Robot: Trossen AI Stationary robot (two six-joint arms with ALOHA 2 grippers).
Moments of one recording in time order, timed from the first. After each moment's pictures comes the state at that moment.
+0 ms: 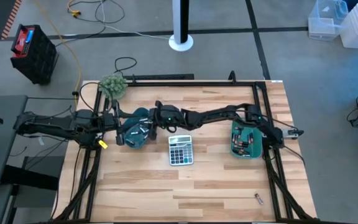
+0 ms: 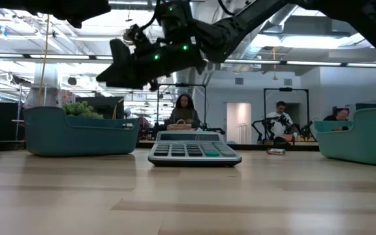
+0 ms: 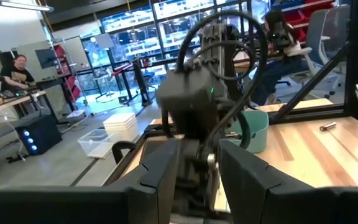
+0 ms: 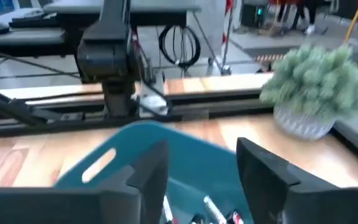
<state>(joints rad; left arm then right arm) -0.09 0.49 0.45 0.12 -0.32 0.24 -0.09 2.25 1.63 0.42 0.06 0.01</state>
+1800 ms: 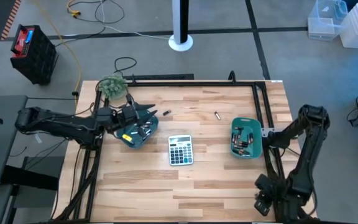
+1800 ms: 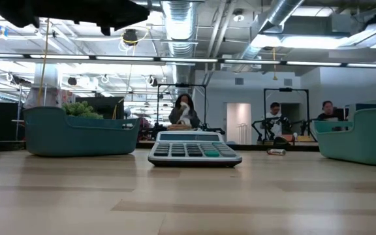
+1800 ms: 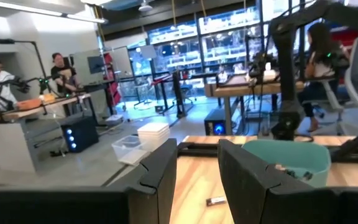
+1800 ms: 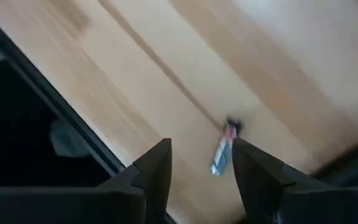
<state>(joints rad) 0.02 0.97 0.49 0.67 -0.38 0.23 1.27 1.49 1.00 -0.89 0.25 2.05</state>
